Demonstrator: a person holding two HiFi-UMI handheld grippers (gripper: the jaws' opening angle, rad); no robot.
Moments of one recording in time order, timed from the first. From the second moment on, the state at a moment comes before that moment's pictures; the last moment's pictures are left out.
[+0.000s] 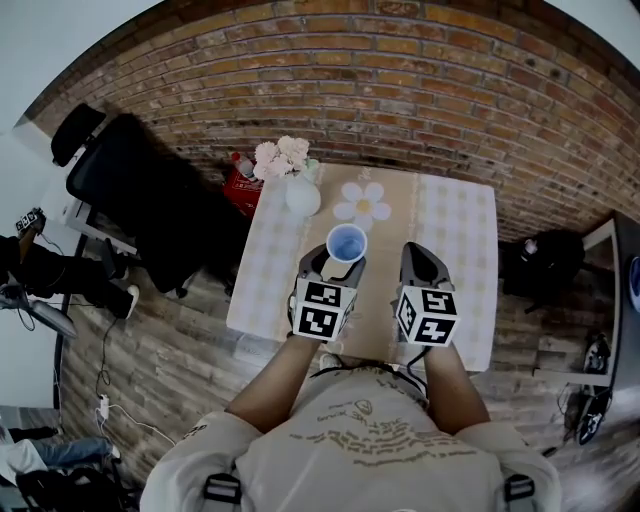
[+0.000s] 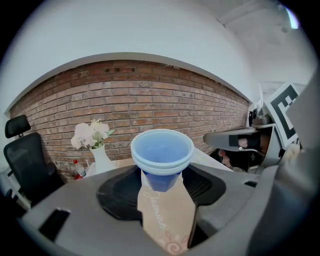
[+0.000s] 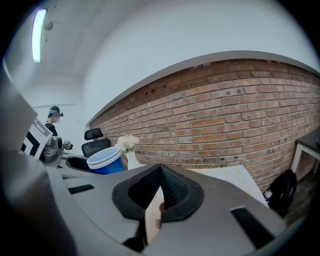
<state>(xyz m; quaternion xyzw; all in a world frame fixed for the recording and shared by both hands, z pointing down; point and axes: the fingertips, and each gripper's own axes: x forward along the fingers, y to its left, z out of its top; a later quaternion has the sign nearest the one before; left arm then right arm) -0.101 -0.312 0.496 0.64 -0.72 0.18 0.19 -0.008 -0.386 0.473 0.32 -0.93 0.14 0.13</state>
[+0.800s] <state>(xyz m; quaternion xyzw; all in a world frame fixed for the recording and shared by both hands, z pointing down) -0.113 -0.305 0.490 0.64 -0.72 0.16 0.20 -0.027 -0.380 0.463 0.31 -0.94 0.11 0.14</state>
